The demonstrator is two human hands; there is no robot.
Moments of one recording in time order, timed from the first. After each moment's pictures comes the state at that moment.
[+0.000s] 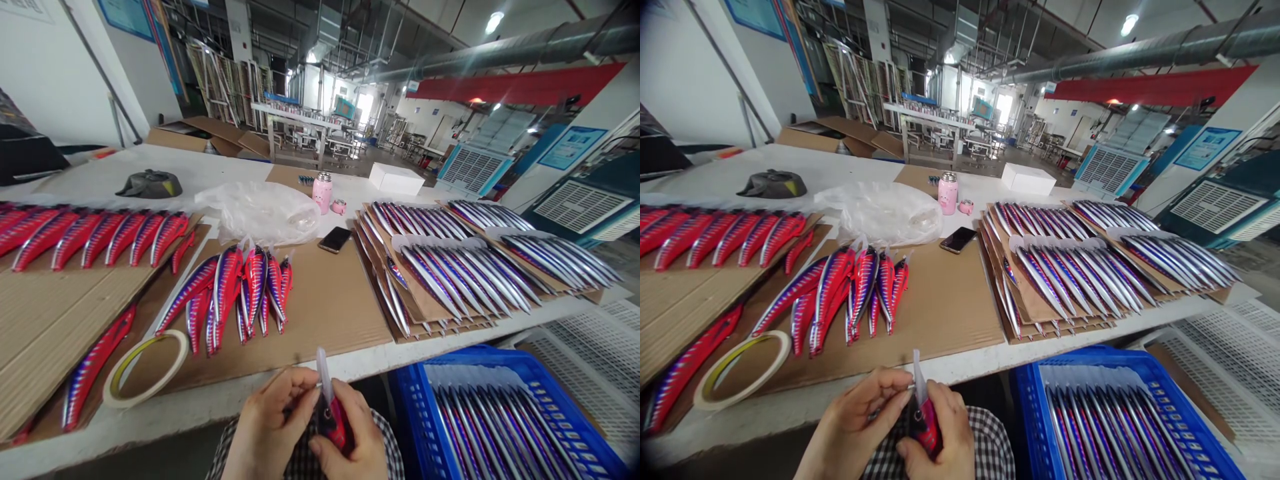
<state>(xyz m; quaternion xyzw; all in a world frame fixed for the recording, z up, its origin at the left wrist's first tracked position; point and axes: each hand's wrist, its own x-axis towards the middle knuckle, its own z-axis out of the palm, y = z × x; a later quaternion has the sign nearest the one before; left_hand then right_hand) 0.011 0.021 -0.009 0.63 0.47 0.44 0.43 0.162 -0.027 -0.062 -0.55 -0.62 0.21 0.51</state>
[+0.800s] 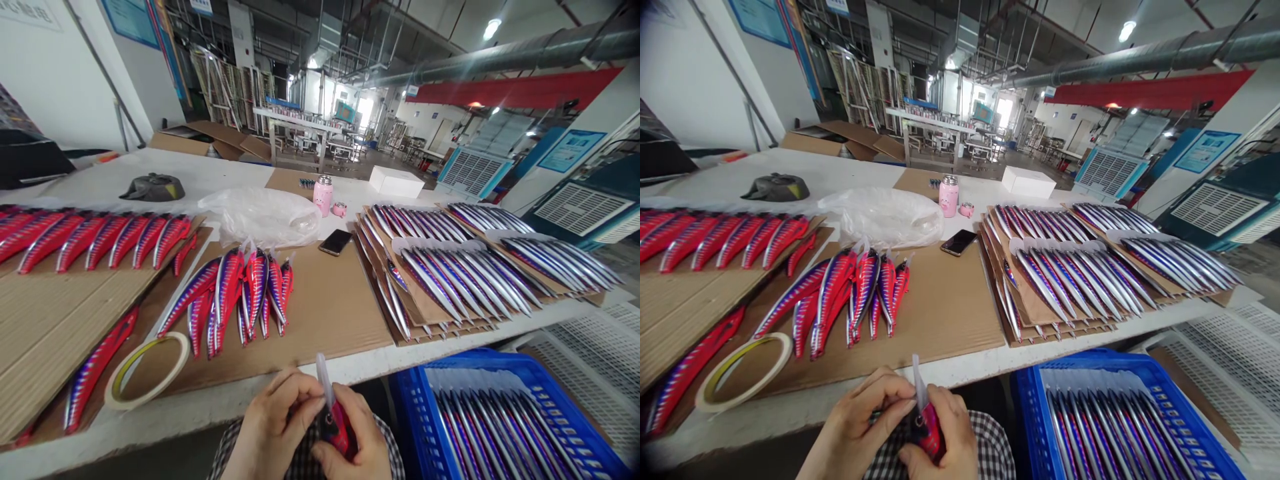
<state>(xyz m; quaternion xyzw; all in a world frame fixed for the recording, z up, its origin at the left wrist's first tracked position) 0.004 0.022 0.001 0.72 0.44 0.40 0.35 0.166 -0.024 -0.058 -0.52 -0.63 0.25 0.52</state>
